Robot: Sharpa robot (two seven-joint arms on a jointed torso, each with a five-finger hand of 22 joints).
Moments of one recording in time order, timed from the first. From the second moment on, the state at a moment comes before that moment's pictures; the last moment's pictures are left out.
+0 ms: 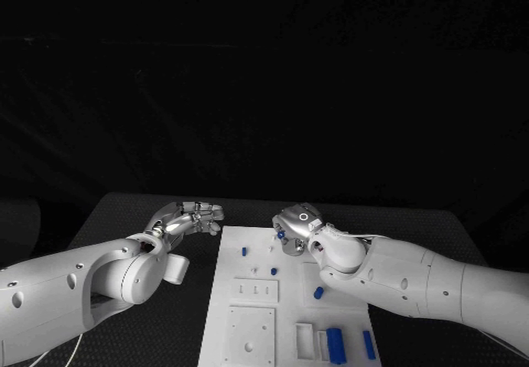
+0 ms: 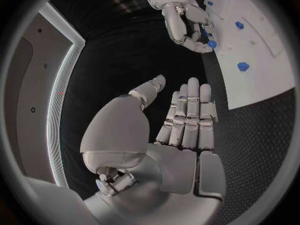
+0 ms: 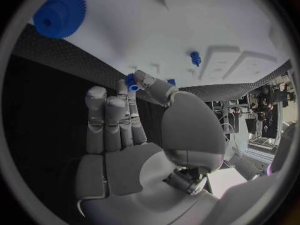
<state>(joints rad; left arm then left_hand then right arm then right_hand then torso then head) 1.30 -0.84 -0.18 1.50 -0.04 -0.38 0.32 1.17 -0.13 0.51 -0.17 0.09 0.81 0.18 0.31 0.46 1.14 0.14 0.08 0.09 1.03 0.06 0.49 0.59 0.04 0.84 -0.03 0.45 1.31 1.18 -0.51 -0.12 1.18 -2.01 -0.49 -0.31 1.14 -0.20 0.87 -0.24 0.05 1.05 0.10 0.41 0.43 1.33 0.04 0.11 0.13 1.33 -0.05 1.20 0.73 0.20 1.26 -0.03 0.92 1.31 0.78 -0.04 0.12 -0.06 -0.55</state>
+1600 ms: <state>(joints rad) 1.32 -0.83 -0.18 1.50 -0.04 -0.38 0.32 1.17 -0.13 0.51 -0.17 0.09 0.81 0.18 0.31 0.46 1.14 0.14 0.08 0.09 1.03 0.06 0.49 0.59 0.04 0.84 -0.03 0.45 1.31 1.18 -0.47 -0.12 1.16 -2.04 -0.49 -0.33 1.13 -0.21 0.88 -0.24 0.04 1.05 0.09 0.40 0.43 1.33 0.05 0.10 0.14 1.33 -0.05 1.21 0.72 0.20 1.26 -0.03 0.92 1.31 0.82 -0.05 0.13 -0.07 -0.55</state>
